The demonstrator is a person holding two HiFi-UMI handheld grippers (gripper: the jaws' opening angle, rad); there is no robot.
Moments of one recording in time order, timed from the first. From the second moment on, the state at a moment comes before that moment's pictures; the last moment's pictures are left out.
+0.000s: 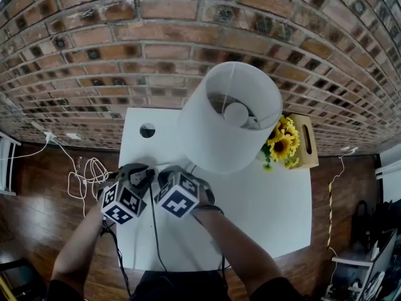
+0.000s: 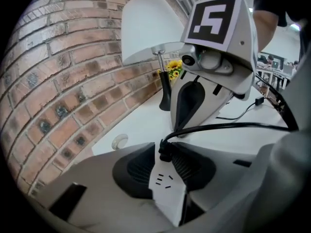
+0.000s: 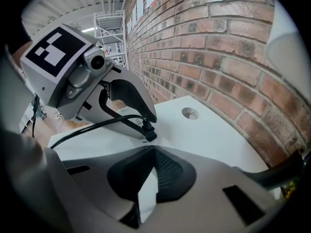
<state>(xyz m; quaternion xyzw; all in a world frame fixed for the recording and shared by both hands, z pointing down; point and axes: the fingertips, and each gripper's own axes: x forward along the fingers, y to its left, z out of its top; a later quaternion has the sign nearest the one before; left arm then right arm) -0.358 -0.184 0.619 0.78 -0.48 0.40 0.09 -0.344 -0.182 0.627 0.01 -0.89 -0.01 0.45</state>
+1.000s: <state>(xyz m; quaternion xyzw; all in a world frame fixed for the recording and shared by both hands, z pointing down) -0.356 -0.189 0.617 0.79 -0.50 0.32 0.17 -0.344 -0.184 0.634 0.04 -0.88 0.02 0.48</state>
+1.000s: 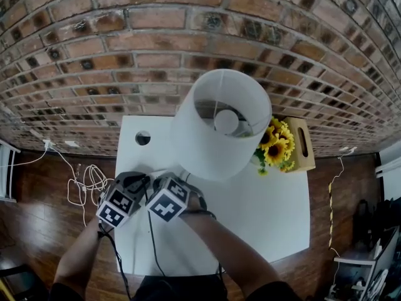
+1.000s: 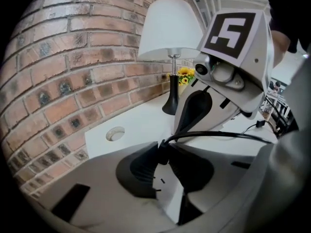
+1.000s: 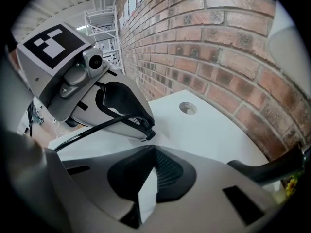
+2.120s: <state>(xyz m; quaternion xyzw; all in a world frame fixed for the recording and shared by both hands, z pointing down) -0.358 -0.186 0.617 0.75 -0.53 0.36 0.15 -0.347 -0.184 0.635 0.04 -0.87 0.03 0.50</state>
